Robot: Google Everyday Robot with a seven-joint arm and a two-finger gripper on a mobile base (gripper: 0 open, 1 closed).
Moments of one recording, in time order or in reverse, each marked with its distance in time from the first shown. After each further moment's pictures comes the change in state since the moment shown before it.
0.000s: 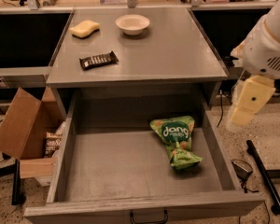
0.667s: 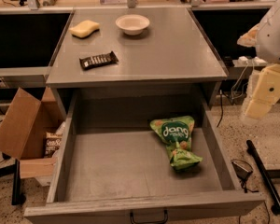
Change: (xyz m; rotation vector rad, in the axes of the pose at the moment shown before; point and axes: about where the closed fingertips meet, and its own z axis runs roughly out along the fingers) arm 0.004 -0.005 -0.026 0.023 -0.008 -0.061
